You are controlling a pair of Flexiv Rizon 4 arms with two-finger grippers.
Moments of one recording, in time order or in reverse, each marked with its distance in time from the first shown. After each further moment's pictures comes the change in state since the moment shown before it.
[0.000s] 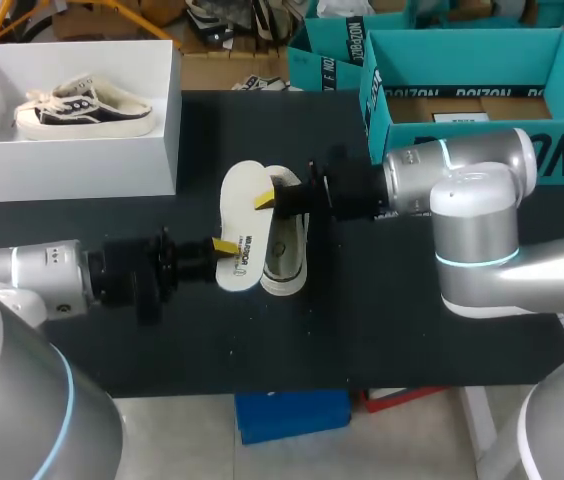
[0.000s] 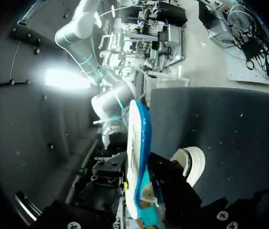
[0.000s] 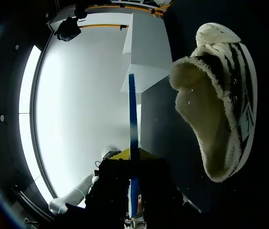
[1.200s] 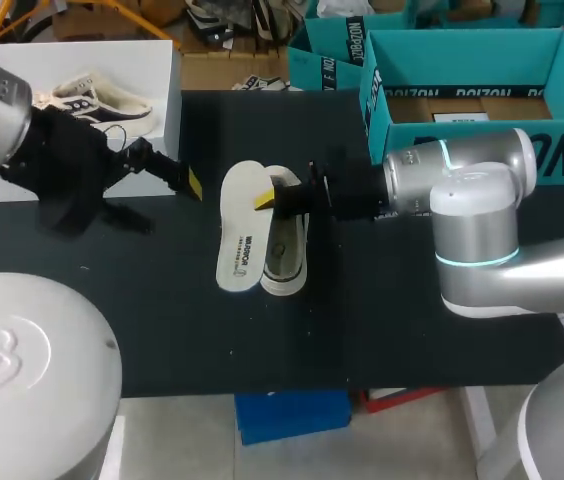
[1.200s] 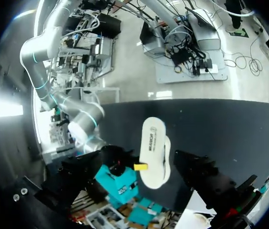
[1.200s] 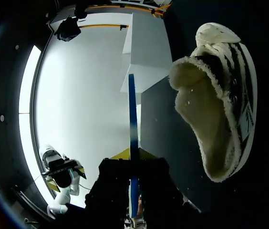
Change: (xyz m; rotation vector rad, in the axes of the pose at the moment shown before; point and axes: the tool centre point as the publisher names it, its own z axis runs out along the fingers) left arm -0.133 -0.030 -0.078 0.106 0.714 0.278; right arm 0.000 0.000 0.000 0.000 0.000 0.000
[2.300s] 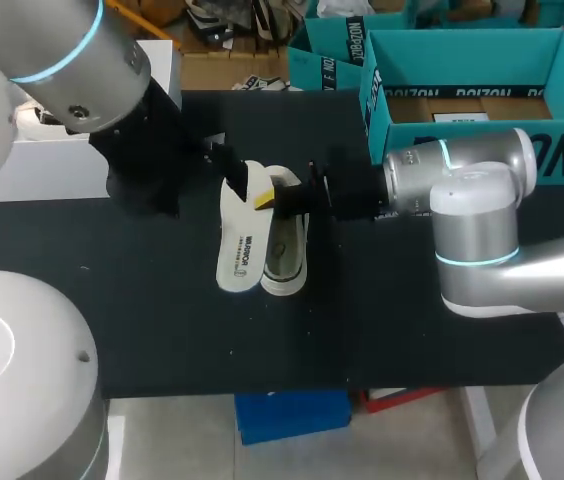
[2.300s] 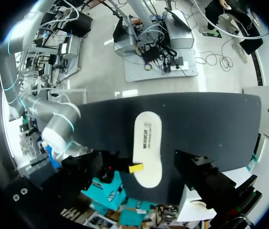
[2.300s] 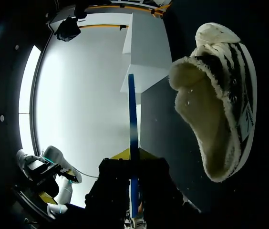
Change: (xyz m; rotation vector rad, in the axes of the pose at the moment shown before) left arm -0.026 0.007 0.032 0.007 0.331 0.075; right arm 0.000 0.000 0.000 0.000 -0.001 0.000
